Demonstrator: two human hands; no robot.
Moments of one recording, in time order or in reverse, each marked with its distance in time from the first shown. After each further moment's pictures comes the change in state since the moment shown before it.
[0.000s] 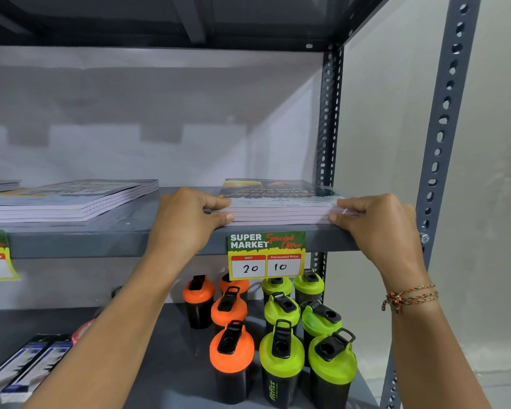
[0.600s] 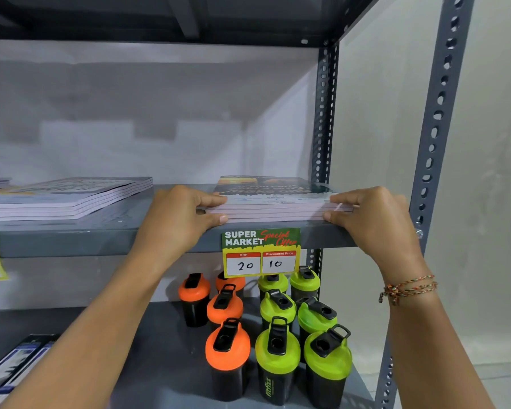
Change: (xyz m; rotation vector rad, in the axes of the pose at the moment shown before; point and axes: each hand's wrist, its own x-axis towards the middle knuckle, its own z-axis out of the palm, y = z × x) left_hand 0.000 -0.002 -0.004 0.080 -0.065 0.080; right_hand 0.004 0.000 -0.005 -0.078 -0.067 -0.034
